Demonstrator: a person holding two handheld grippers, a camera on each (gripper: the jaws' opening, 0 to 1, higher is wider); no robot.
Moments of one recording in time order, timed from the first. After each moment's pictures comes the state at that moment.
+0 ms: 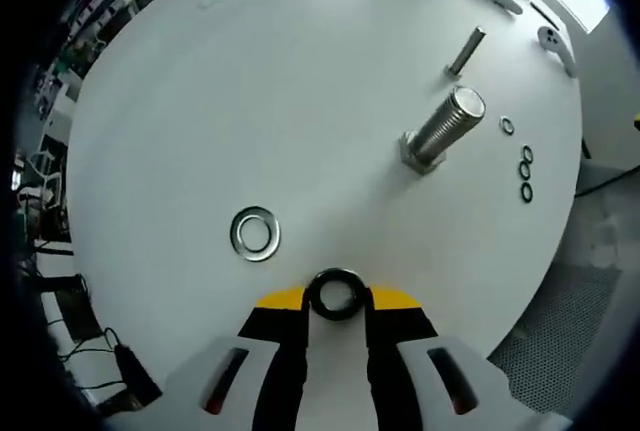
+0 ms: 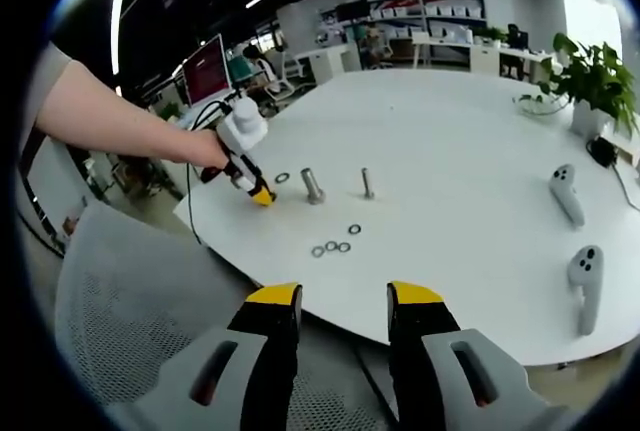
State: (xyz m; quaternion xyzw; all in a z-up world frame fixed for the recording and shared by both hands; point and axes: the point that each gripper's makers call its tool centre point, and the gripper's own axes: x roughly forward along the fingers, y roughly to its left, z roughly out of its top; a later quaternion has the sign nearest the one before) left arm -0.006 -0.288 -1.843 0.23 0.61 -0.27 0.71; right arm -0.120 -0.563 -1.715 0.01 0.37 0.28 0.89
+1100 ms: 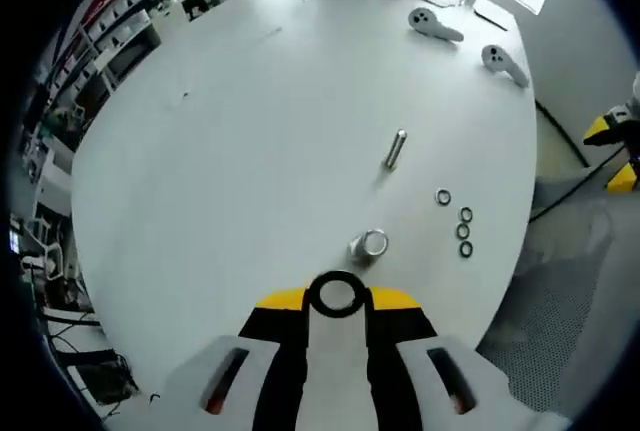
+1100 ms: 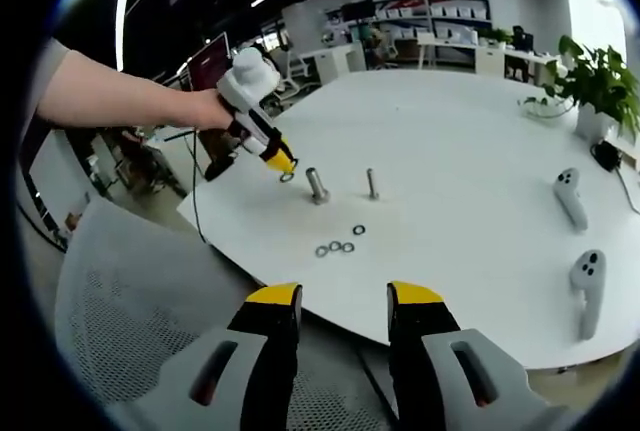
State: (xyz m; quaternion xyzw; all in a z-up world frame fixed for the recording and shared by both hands) left arm 0.045 -0.353 -1.774 0.25 0.51 -0.35 0.74; right arm -0.121 -0.560 -1.714 0.00 0.37 0.29 0.88
